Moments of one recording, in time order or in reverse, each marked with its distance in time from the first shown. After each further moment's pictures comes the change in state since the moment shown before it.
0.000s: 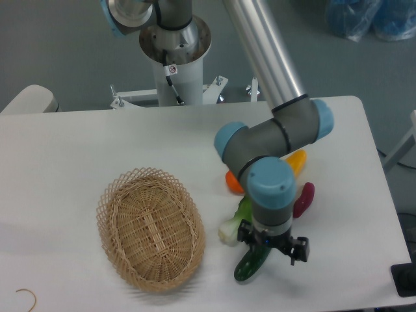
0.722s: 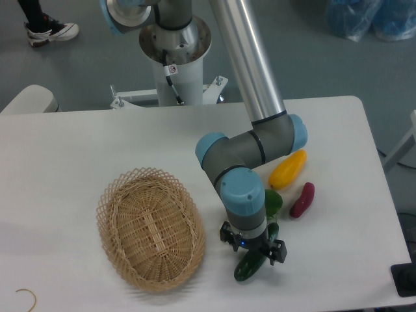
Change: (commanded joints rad) arm -0.018 -0.028 -0.049 0.066 0.017 0.011
